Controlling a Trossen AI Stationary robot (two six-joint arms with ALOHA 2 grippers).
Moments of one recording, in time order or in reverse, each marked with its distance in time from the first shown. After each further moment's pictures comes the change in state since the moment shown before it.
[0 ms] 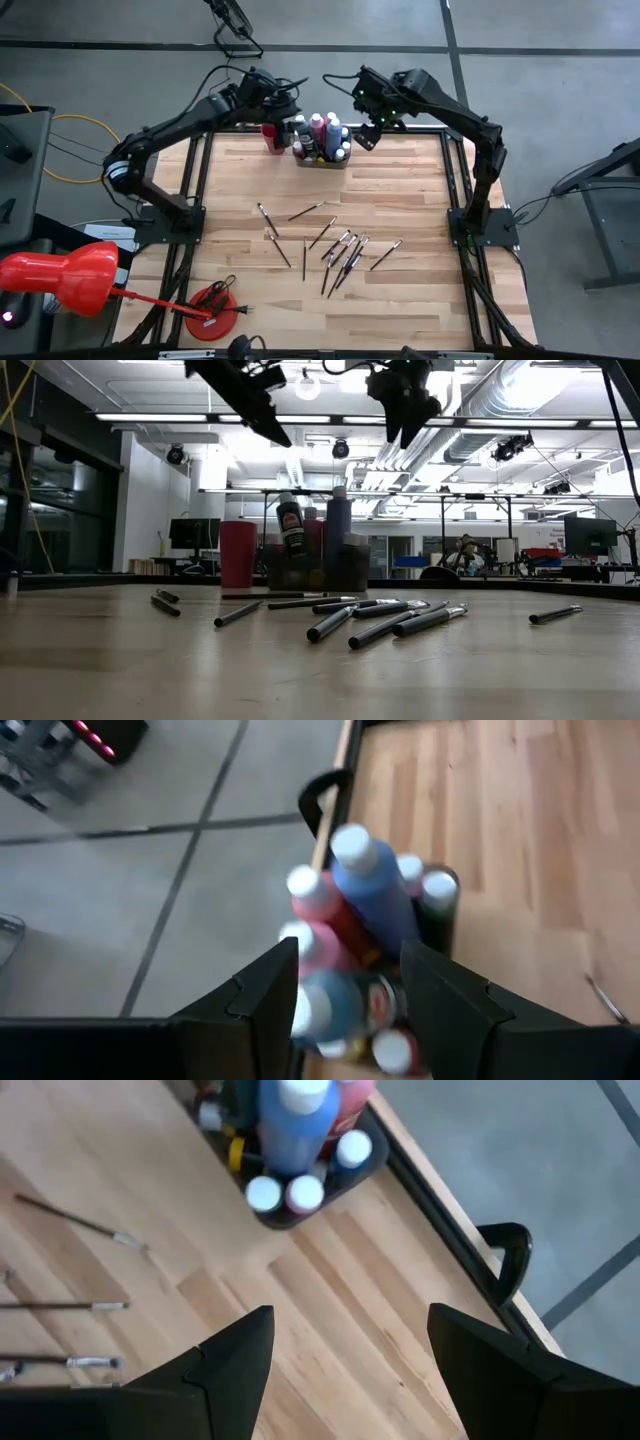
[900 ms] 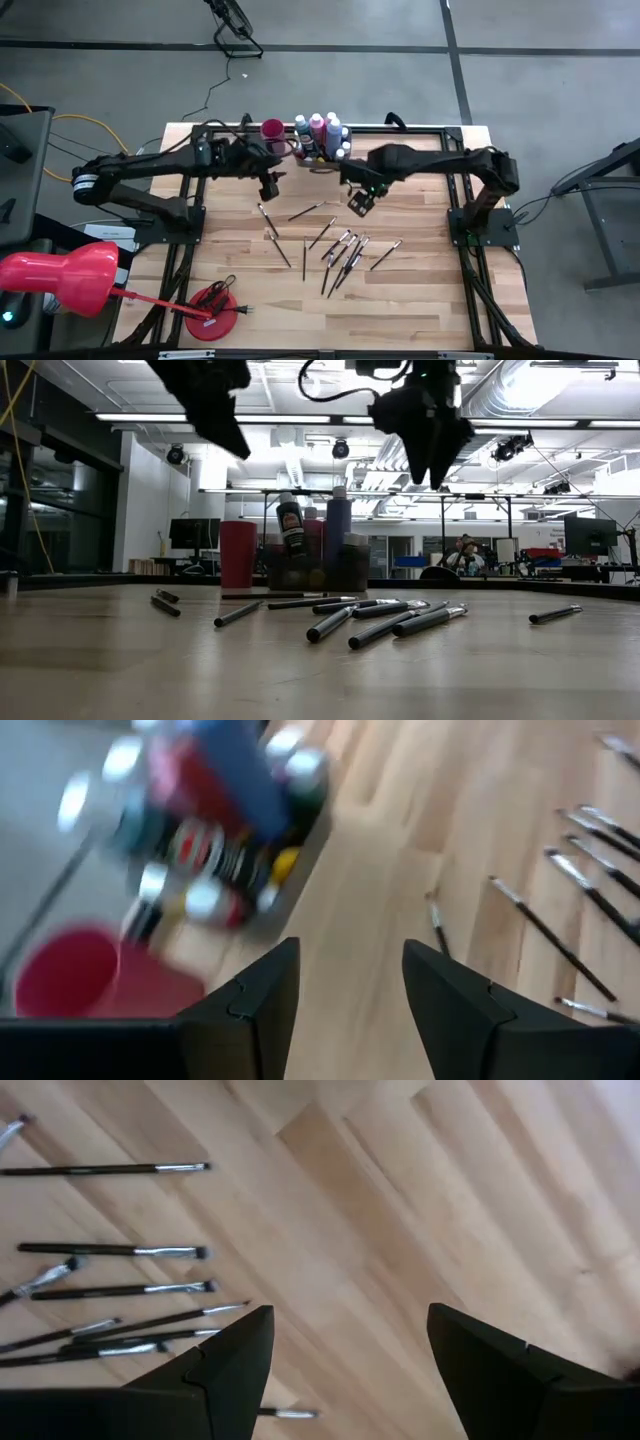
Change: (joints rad) left arm -0.359 -0.297 -0.403 -0.037 -0.301 -0.507; right arm 0.375 -0.127 -0.592 0.214 -0.014 0.469
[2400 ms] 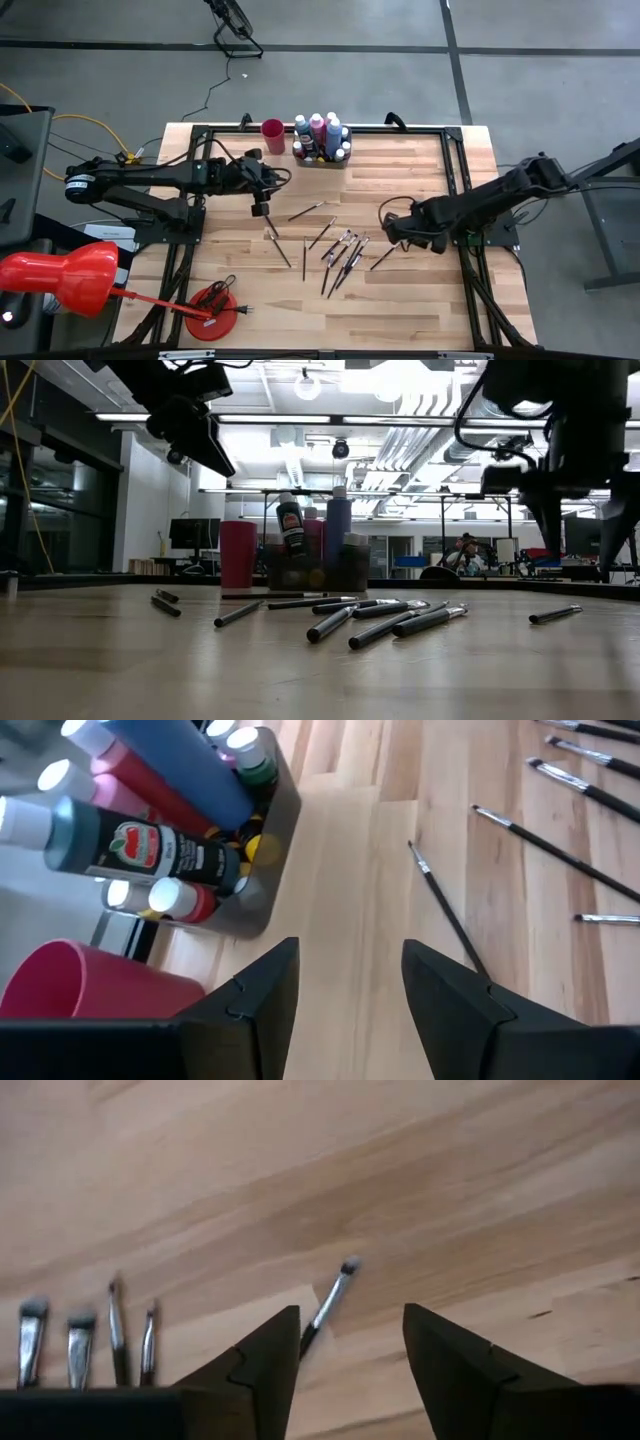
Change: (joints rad) left arm -0.126 -0.091 -0.213 0.129 -0.078 0.178; right arm 0.358 -0.374 -0.811 0.461 -0.085 1.609
